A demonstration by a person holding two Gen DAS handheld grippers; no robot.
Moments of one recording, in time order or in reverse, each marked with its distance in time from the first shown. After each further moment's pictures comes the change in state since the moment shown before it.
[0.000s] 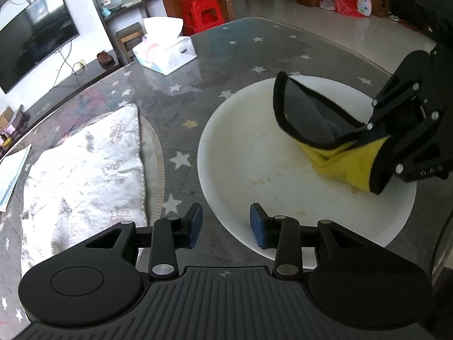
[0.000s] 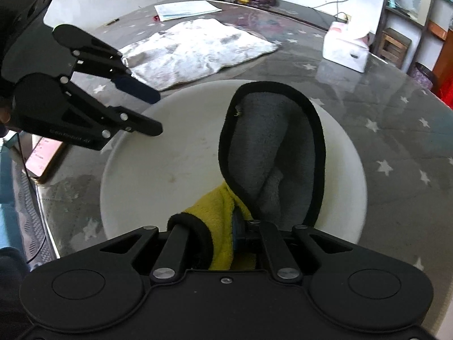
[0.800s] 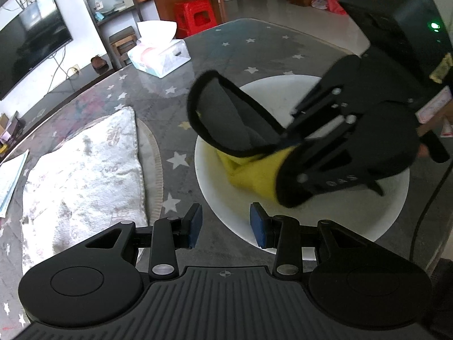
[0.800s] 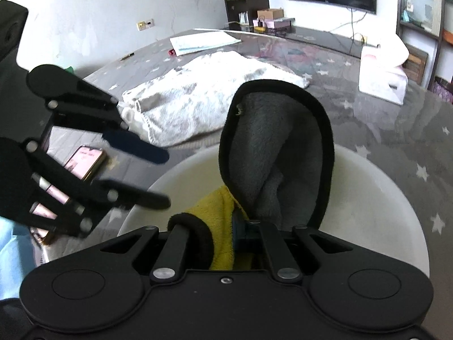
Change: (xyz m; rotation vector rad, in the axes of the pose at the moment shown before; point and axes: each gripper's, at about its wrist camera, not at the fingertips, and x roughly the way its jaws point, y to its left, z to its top) left arm -0.004 -0.001 -0.001 0.029 -0.004 -0.021; right arm 0.044 0.001 0.042 0.015 -0.153 0.086
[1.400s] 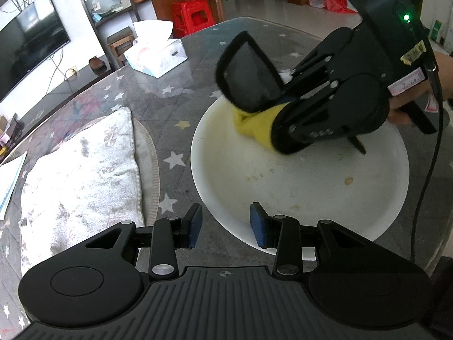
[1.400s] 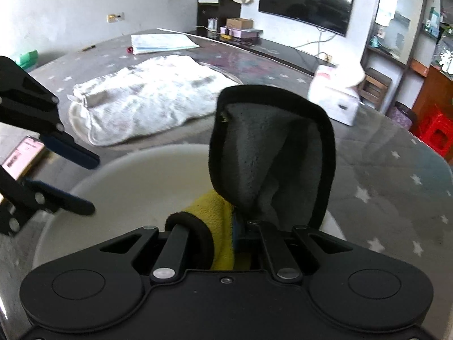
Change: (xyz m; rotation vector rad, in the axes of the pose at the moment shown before) left arm 0.004 -0.003 -0.002 0.013 0.001 0.004; right arm -0.008 -0.027 -0.004 -0.072 -0.008 -0.235
